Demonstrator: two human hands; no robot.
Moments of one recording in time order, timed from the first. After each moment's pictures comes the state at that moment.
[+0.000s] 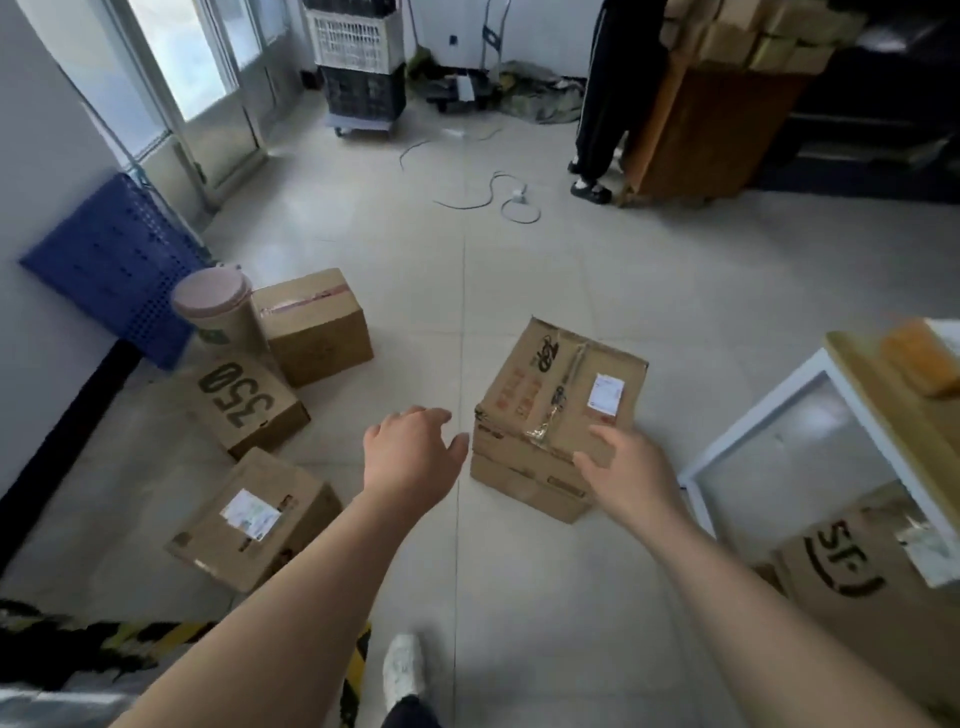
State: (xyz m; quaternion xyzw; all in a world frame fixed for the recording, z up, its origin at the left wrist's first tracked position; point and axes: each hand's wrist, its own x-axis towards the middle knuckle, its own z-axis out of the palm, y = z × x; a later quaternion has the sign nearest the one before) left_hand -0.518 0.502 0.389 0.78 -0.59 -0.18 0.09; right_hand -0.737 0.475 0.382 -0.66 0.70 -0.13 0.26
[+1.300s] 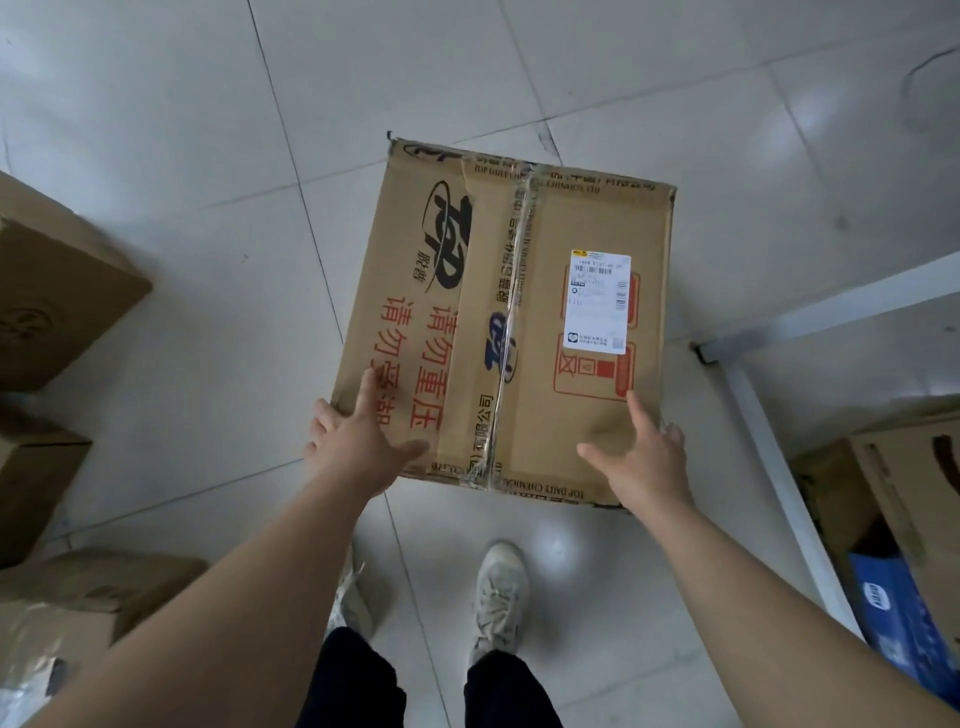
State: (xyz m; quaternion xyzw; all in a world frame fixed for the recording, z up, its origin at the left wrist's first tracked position) left_hand -0.584 0.110 -0.069 0.77 -0.50 -0.36 -0.16; right_hand -0.863 0.167 -0.078 -0.36 0.86 -0.01 0.38
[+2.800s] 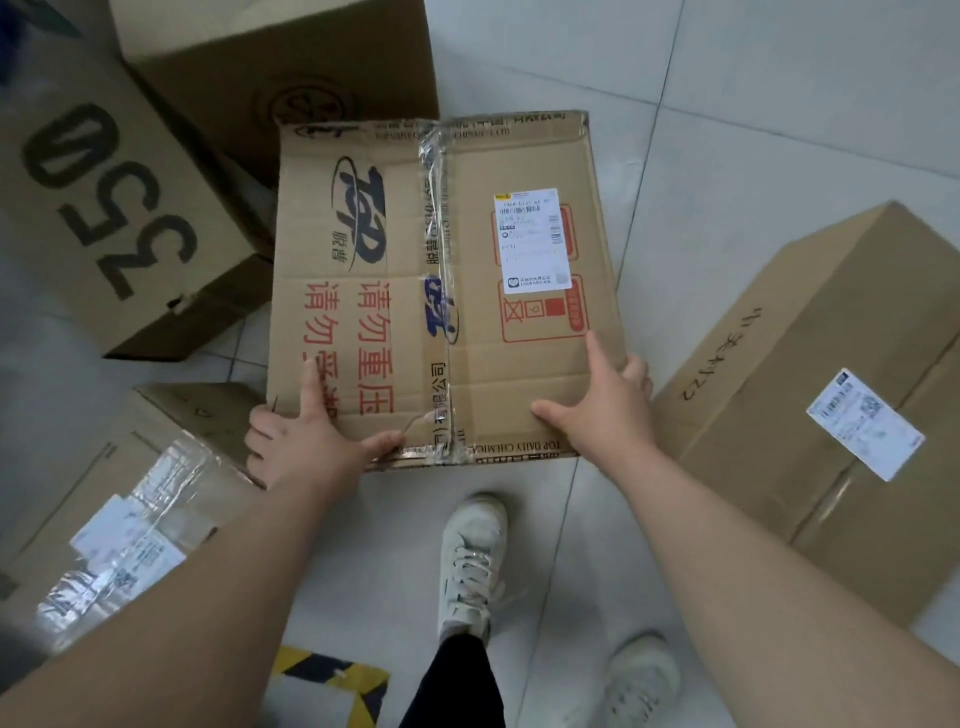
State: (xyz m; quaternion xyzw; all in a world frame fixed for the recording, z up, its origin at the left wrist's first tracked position) left_hand -0.207 0.185 -0.205 0.91 -0.18 -0.35 -0.11; right_hand -0.430 0.050 -0.210 -0.64 0.67 0.12 0.37
